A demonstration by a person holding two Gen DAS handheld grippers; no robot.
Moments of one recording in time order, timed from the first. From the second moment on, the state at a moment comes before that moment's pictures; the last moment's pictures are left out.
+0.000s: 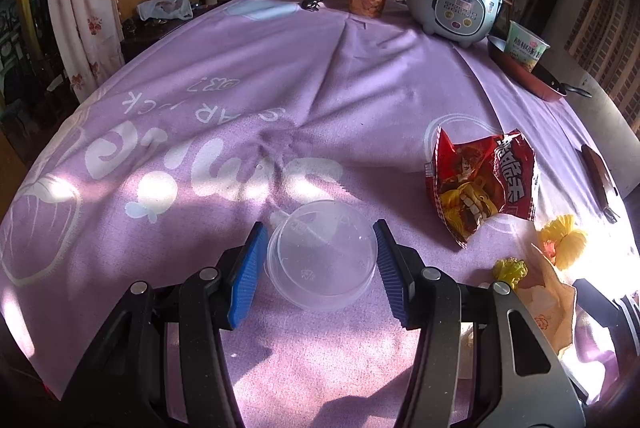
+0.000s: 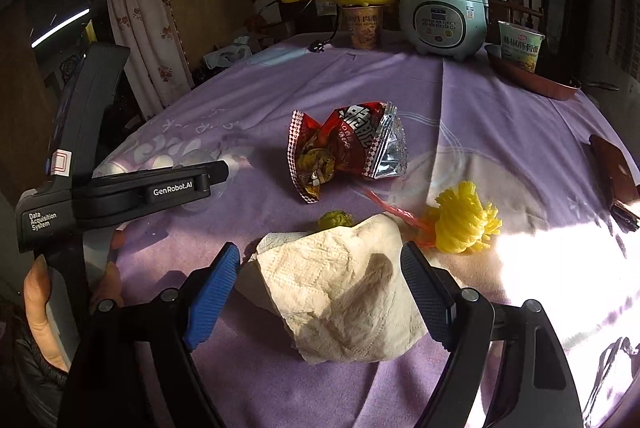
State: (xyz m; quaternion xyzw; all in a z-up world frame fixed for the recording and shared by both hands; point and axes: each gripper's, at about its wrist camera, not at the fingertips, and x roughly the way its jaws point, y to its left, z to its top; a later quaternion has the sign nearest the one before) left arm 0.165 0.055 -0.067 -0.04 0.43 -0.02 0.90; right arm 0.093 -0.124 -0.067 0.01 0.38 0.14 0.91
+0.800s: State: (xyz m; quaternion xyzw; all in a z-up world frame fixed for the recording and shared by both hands) left arm 0.109 0.073 -0.020 -0.09 0.38 -0.07 0.92; right arm 0.037 -0.199 -0.001 0.16 0.29 0.21 0.92
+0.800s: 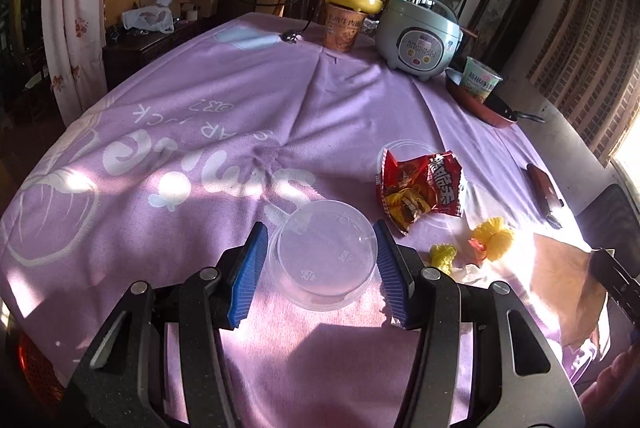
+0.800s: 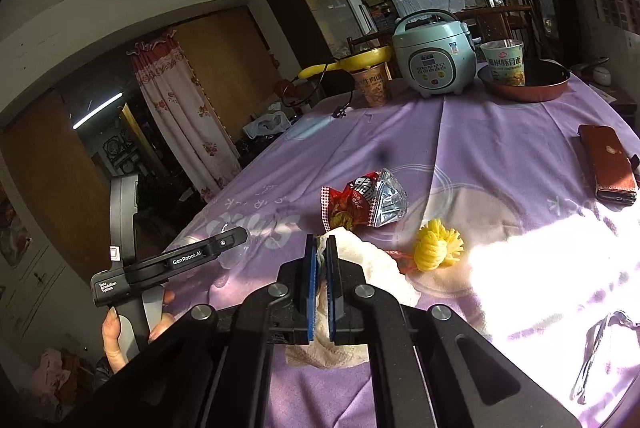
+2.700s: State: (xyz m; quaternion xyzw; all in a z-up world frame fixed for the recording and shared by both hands) left arm -0.153 0.473 -0.207 -0.40 0.41 0.28 0.77; right arm -0.006 0.291 -0.085 -0.07 0.50 0.53 0.68
